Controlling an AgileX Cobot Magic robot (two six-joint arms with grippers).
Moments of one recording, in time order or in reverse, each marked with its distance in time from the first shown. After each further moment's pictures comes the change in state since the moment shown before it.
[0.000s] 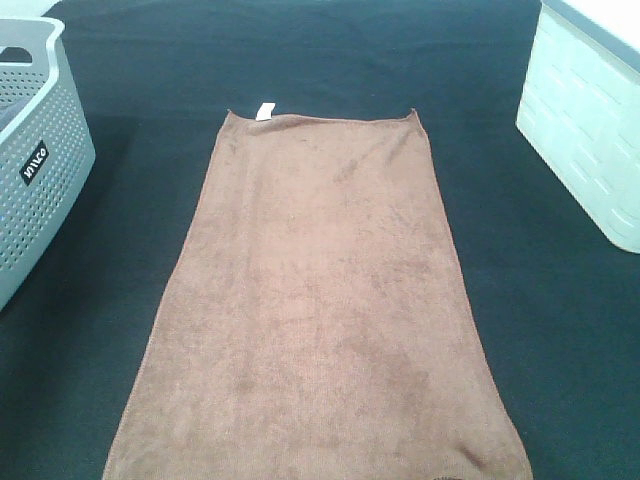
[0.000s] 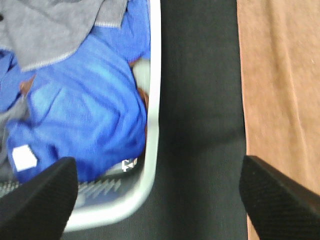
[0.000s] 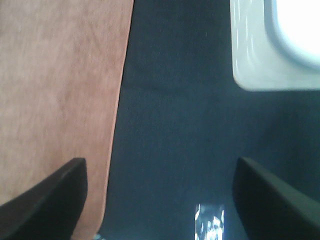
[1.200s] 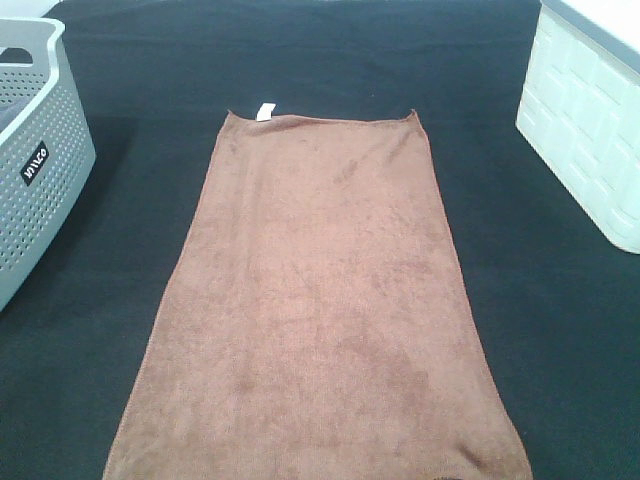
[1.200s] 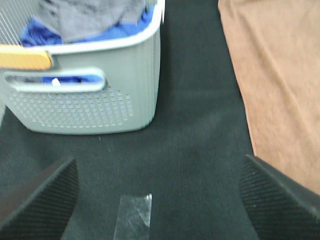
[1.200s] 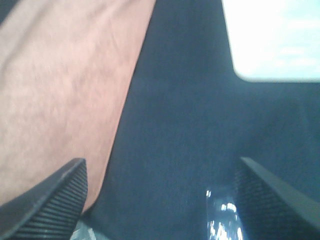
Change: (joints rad) left arm 0.000 -1.225 0.768 0.036 -0.044 -0.001; right arm 0.000 -1.061 0.779 0.023 -0.198 -0.037
